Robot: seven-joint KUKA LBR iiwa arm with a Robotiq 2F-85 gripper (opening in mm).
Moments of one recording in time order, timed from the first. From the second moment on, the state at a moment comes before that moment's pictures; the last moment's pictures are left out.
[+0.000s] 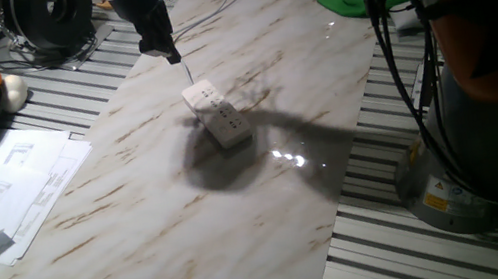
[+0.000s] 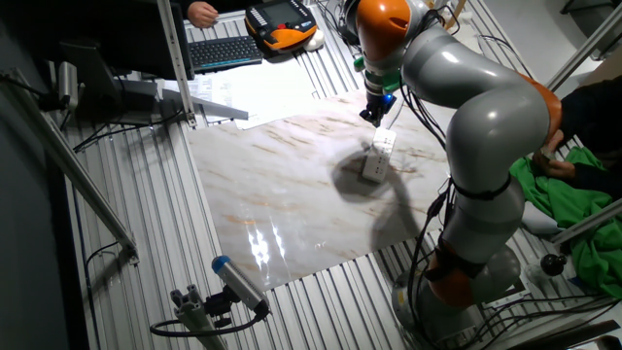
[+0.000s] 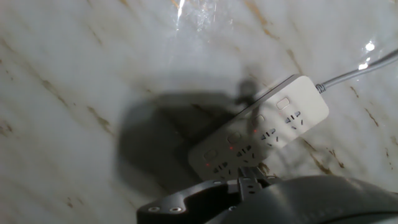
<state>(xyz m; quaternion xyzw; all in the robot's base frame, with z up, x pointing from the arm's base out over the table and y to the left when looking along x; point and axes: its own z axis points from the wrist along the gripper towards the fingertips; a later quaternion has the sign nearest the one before) 0.514 0.000 0.235 0.14 -0.98 0.05 0.09</state>
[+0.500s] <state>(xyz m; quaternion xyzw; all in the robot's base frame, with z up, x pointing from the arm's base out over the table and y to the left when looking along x) 0.514 -0.002 0.235 0.09 -0.99 0.03 0.05</state>
